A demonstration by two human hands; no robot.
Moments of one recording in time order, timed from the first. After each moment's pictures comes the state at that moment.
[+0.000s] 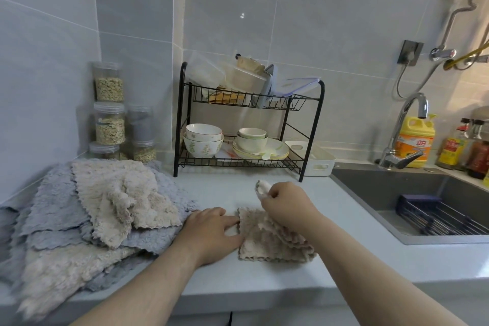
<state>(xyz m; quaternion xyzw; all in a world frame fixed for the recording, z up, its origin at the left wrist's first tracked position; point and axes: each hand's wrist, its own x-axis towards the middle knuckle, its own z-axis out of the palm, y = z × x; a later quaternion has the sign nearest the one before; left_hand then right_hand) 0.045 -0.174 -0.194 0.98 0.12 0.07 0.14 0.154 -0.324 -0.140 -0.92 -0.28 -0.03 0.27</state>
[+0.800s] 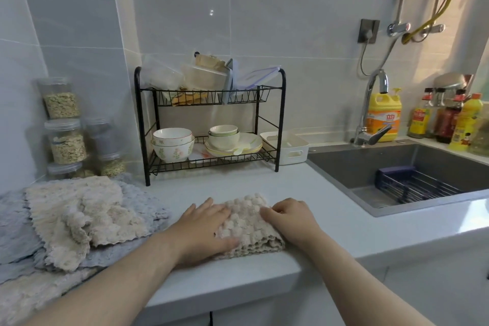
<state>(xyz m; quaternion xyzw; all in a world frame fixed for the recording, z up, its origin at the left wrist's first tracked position) 0.069 -0.187 -0.184 1.00 0.00 -0.02 0.06 0.174 -0.392 -0.193 -0.92 -0.23 -0.04 0.33</state>
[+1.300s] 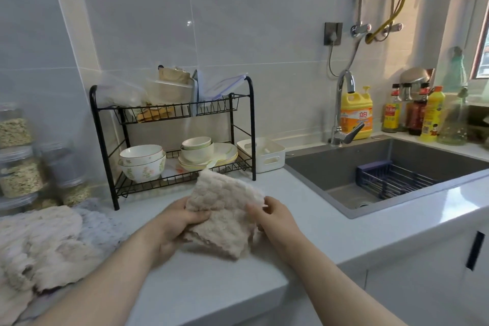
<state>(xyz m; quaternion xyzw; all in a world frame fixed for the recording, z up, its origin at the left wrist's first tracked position) 0.128 -0.196 -0.168 0.71 0.08 0.02 0.70 0.185 -0.408 -0.191 -0.71 -0.17 0.08 0.68</state>
